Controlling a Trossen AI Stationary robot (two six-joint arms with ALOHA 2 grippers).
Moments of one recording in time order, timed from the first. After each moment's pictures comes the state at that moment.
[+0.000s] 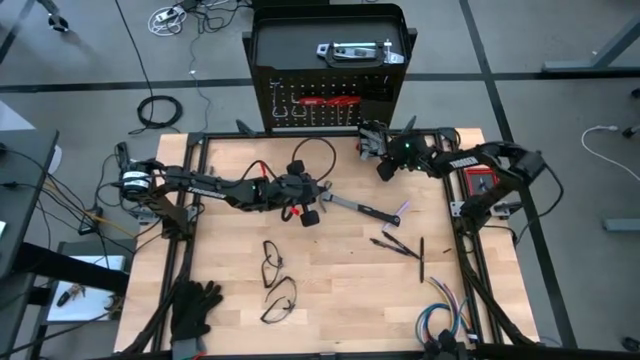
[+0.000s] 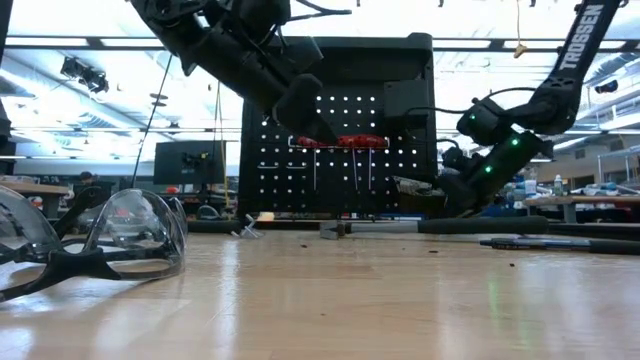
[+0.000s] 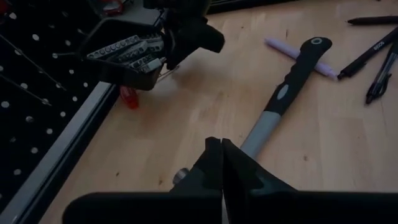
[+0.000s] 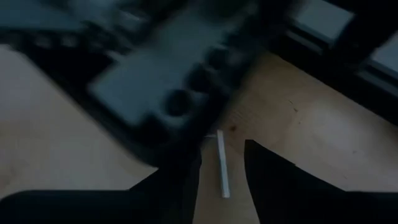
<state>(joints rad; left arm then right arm) 0.07 1.61 0.91 0.20 -0.33 0.13 -0.85 1.55 0.45 0.38 -0.03 0.02</state>
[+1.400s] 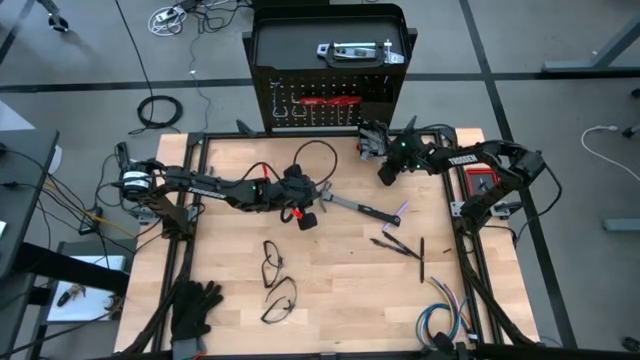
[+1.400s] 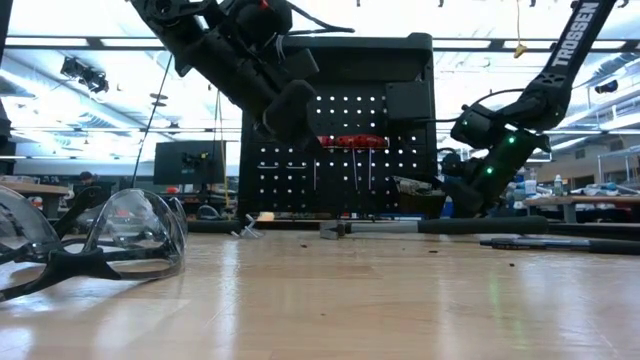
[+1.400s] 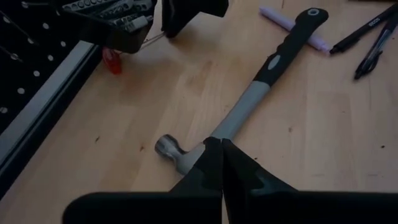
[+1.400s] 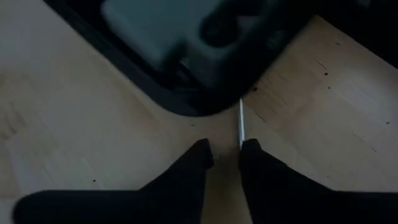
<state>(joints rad) 0.07 1.61 0.91 0.08 -0.30 0.02 -0.84 1.55 0.50 0.17 -0.08 -0.03</state>
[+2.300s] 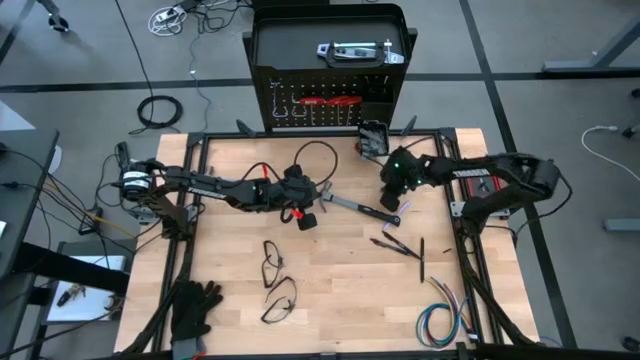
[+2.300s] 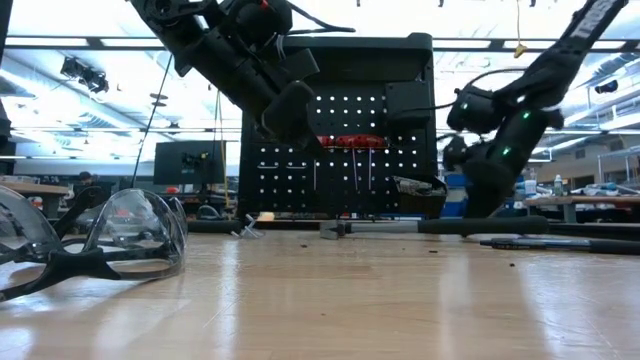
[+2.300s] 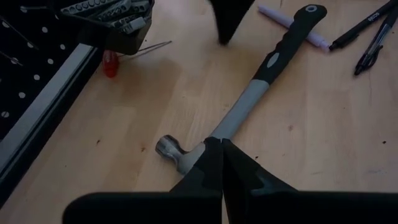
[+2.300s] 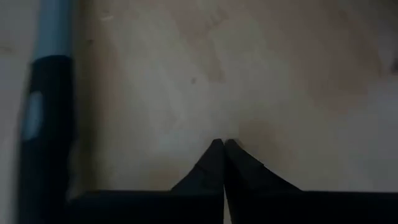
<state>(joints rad) 0.06 1.61 0.91 0.08 -0.30 0.03 -0.57 1.38 0.50 -0.17 -0.17 0.03</state>
